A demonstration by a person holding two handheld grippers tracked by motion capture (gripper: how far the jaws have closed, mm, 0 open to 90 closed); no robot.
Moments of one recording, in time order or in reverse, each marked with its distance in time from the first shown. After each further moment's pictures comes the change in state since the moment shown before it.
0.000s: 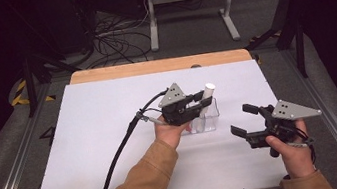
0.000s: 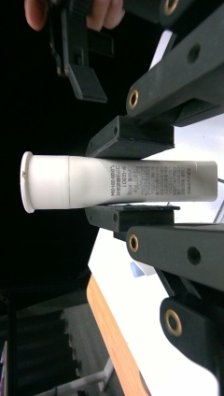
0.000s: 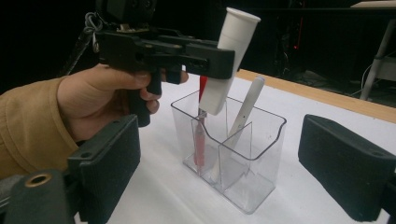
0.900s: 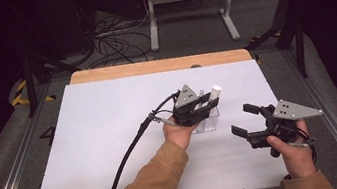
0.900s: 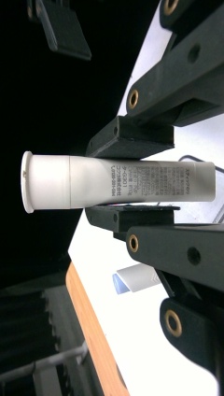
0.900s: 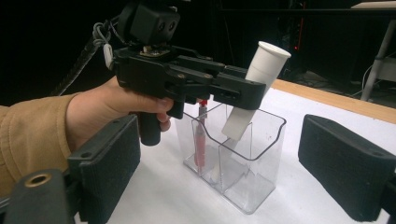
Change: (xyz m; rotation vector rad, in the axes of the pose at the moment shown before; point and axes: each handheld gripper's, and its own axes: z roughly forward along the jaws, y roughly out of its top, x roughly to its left) left arm -0.012 -0.009 0.027 0.063 0.110 -0.023; right arm -0.001 0.000 -0.001 -0.004 0.003 -0.001
